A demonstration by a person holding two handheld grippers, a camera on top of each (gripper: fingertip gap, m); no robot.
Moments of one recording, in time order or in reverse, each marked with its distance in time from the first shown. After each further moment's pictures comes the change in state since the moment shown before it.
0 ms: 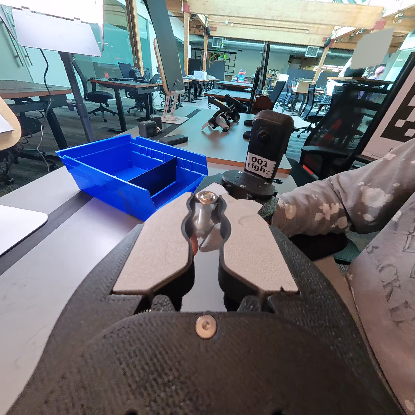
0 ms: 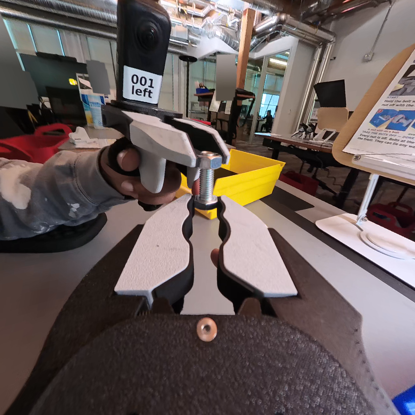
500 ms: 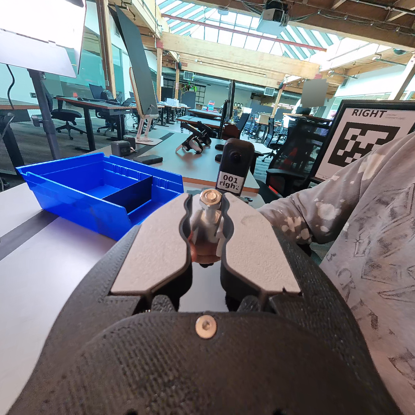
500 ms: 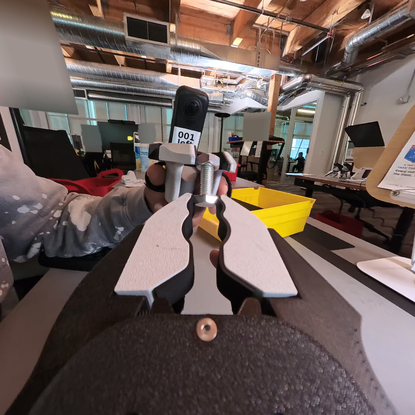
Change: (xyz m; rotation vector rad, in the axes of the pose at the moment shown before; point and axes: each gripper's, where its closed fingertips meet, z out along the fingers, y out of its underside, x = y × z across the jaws) left arm 0.014 -0.016 -0.007 0.114 0.139 -0.068; right arm -0.017 -0.029 -0.013 0.218 -0.162 0.066
